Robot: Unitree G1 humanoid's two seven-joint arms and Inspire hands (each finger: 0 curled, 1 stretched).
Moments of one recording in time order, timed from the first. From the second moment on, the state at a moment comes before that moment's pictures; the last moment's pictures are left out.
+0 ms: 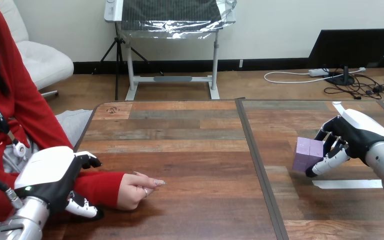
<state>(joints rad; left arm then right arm) -0.02 0.56 -0.07 0.24 0.81 -0.08 -0.04 -0.78 -0.59 0.31 1.35 -0.51 -0.34 0.01</state>
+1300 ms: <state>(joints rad) -0.08 0.55 -0.13 0.25 0.71 -0.03 -0.11 -0.78 -0.59 0.31 1.35 -0.51 -0.34 0.01</state>
